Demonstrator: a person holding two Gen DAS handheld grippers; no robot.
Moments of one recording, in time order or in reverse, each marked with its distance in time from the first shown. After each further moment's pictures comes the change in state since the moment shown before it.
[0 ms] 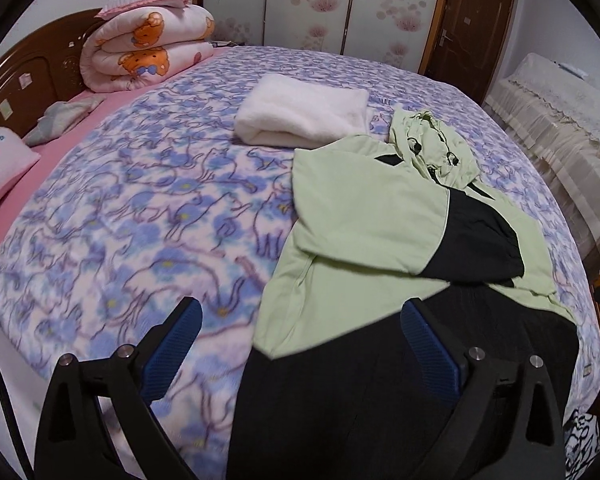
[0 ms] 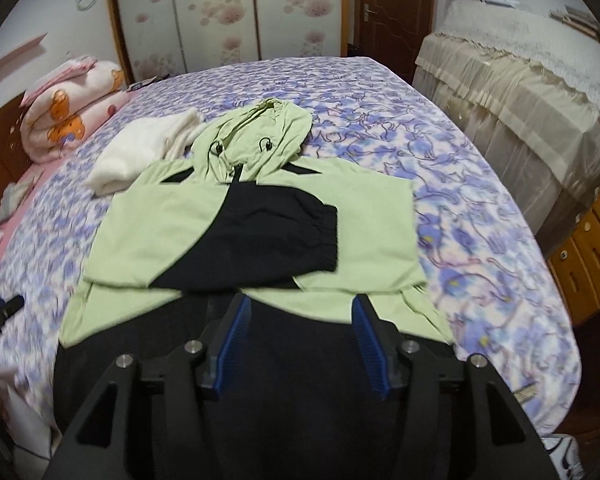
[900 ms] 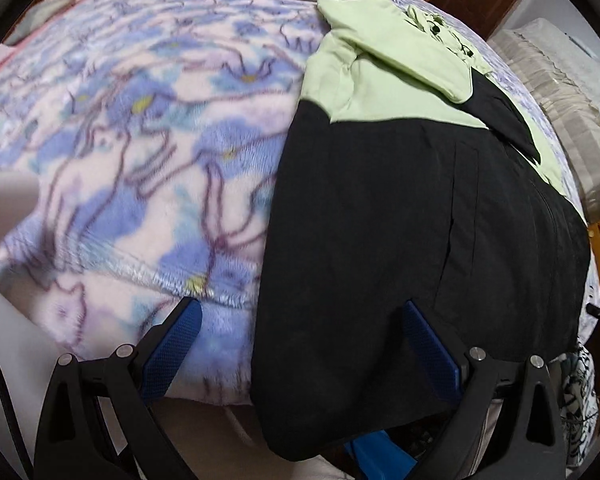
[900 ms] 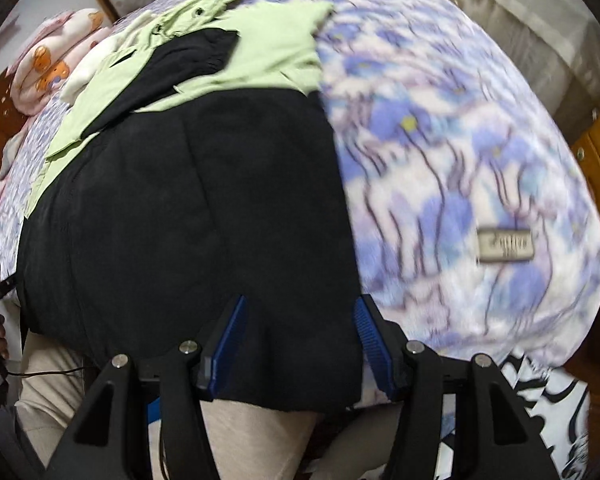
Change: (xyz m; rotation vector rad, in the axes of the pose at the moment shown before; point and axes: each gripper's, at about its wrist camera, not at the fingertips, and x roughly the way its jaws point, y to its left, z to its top) left arm 0.067 0.059 -0.146 -0.058 0.316 -0.136; right arm 0.050 -0.157 -0.155 0.095 0.374 0.133
